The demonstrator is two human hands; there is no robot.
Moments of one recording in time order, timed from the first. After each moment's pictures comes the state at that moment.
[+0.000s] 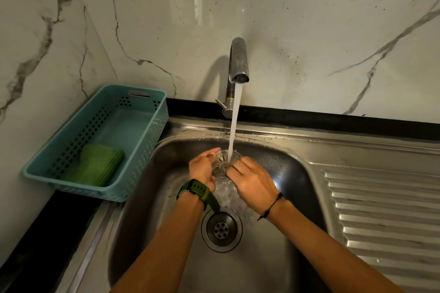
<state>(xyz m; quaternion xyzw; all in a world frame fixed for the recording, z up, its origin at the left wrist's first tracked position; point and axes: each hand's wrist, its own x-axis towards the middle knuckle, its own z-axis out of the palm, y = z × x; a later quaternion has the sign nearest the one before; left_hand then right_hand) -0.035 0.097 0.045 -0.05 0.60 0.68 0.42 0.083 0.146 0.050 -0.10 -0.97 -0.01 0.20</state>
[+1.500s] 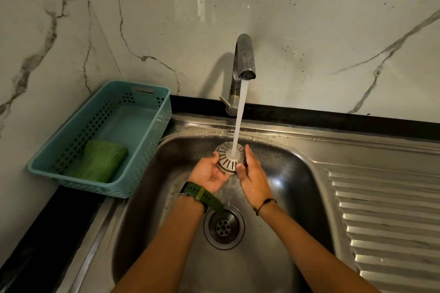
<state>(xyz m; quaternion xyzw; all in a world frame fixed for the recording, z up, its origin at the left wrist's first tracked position) -0.039 0.089 0.041 -0.11 0.40 0.70 0.58 0.068 0.145 0.013 -0.38 -0.79 0.45 0.19</state>
